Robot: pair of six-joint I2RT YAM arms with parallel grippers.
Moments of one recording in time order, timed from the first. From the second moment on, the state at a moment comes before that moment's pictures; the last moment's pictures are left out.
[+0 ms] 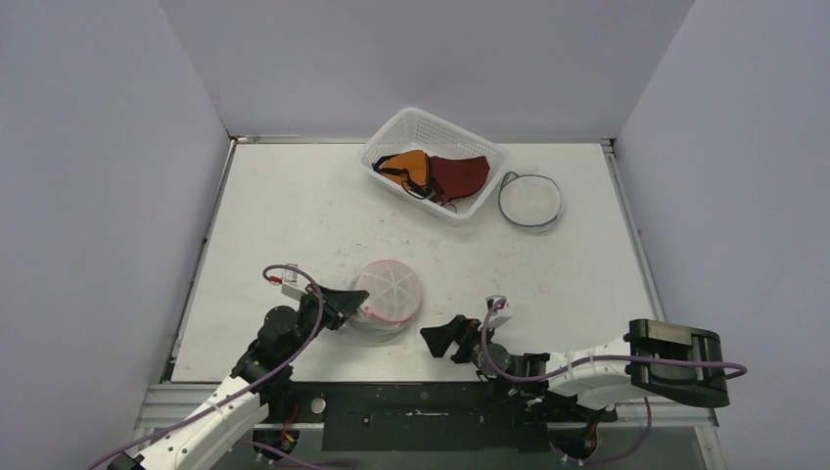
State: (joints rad) left arm -0.58 0.40 0.02 0.23 0.02 -1.31; right arm 1.36 1.15 0.08 0.67 0.67 1.06
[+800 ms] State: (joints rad) left arm -0.58 0.32 0.01 0.23 0.08 -1.37; right arm 1.11 1.71 0.23 1.23 0.44 1.32
